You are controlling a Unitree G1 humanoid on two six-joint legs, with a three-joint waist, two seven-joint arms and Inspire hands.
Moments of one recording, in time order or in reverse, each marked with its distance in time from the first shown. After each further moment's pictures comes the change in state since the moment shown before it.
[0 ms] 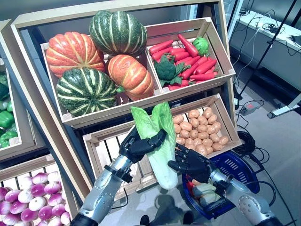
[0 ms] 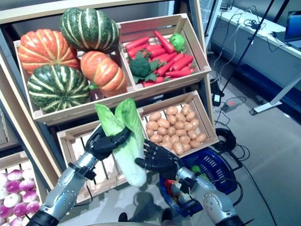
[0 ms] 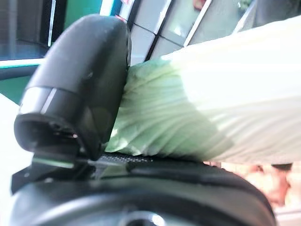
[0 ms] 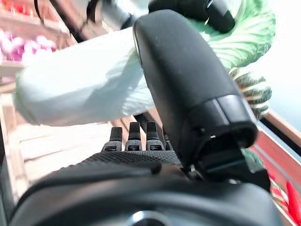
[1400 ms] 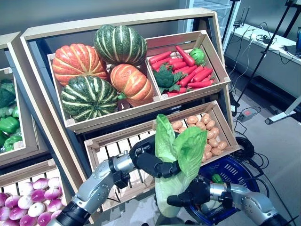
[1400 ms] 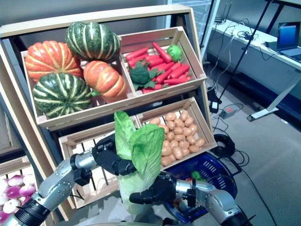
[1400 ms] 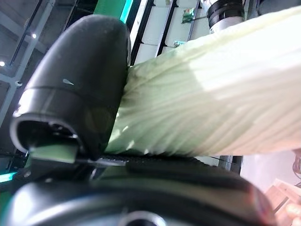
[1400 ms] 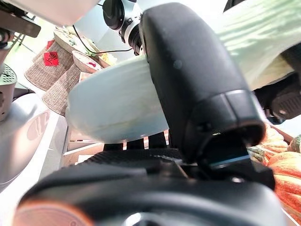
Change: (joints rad) left arm -0.120 0.154 -0.103 -0.084 0.033 0.069 -0.393; right arm -0.039 -0.096 0.113 -0.004 -0.132 0.186 0.331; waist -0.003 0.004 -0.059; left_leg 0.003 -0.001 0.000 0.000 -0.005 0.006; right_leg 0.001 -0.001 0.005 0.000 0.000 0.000
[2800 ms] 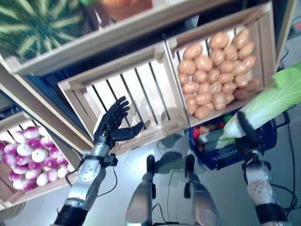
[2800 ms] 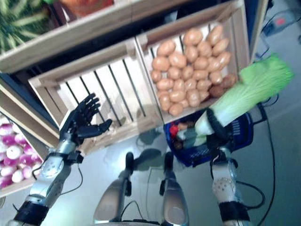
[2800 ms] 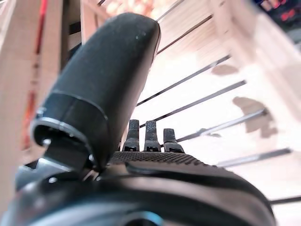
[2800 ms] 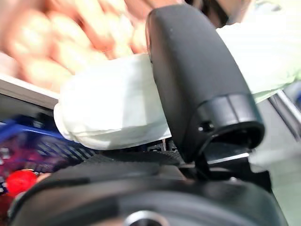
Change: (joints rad) left arm -0.020 -0.102 0.241 0.178 0.367 -0.110 0.840; right arm -0.228 0.218 -0.476 0.327 0.445 -0.768 -0.996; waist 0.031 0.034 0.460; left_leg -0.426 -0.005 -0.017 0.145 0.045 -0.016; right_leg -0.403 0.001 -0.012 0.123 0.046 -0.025
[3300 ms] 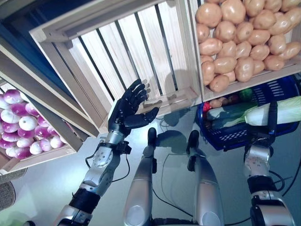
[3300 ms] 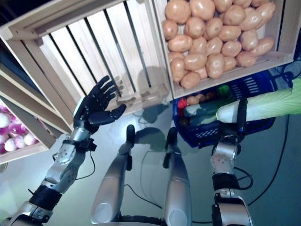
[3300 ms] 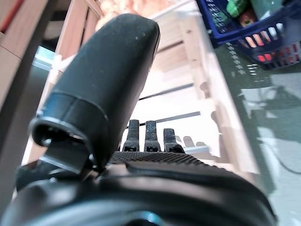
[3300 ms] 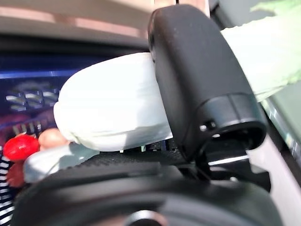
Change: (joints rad) left arm -0.107 -0.036 -0.109 0.042 -0.100 -0.063 -0.004; right arm -0.245 0.021 -0.049 0.290 0.402 -0.147 -0.090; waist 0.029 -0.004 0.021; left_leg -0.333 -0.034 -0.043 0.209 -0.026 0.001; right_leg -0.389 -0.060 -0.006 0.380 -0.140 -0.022
